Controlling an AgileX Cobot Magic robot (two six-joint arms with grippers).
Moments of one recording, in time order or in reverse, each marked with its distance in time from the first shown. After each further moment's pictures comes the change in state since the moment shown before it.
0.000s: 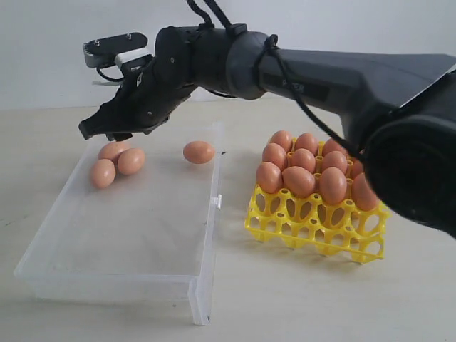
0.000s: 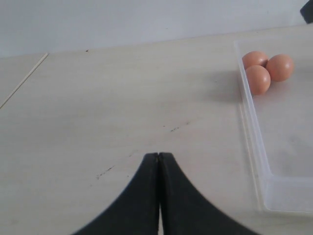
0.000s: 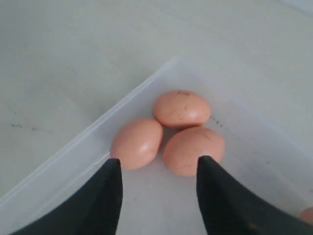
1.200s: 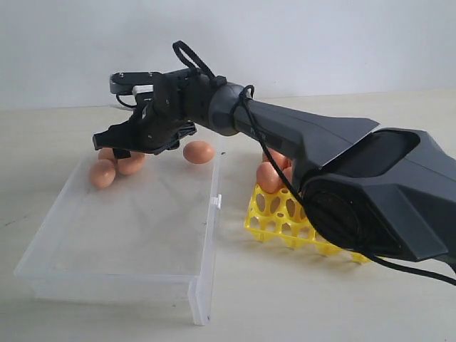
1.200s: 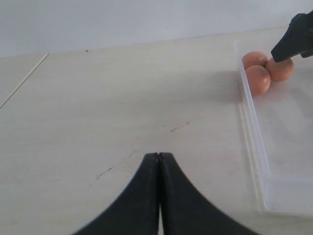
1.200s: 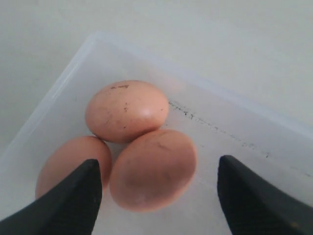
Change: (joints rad) left arm 0.000 0.000 0.000 0.000 0.000 0.000; right arm -0.024 0.279 -0.303 -0.097 0.068 0.328
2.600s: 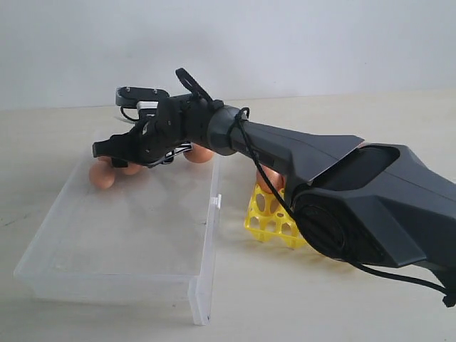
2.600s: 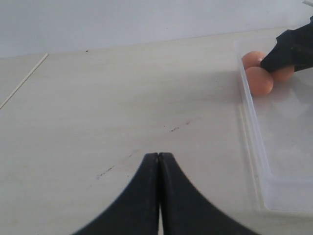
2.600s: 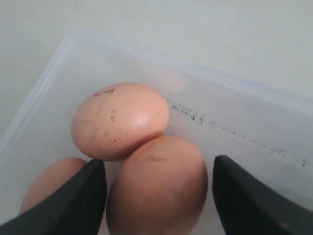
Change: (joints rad) left arm 0.000 0.000 0.000 0.000 0.000 0.002; right arm -0.003 0.079 -0.008 0.081 -0.122 0.029
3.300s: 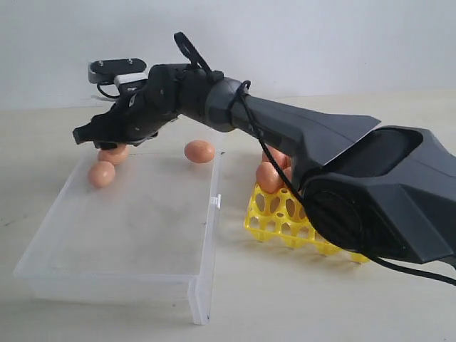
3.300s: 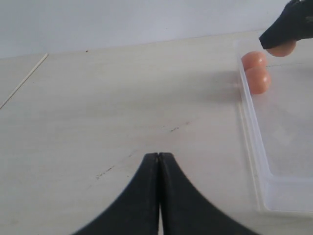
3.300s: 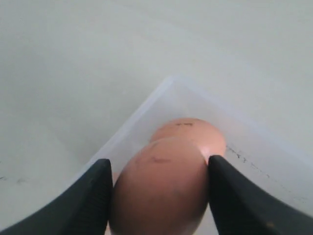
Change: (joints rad) left arm 0.000 0.000 0.000 0.000 0.000 0.000; right arm 0.017 -0.099 0.000 0.086 0.046 -0.285
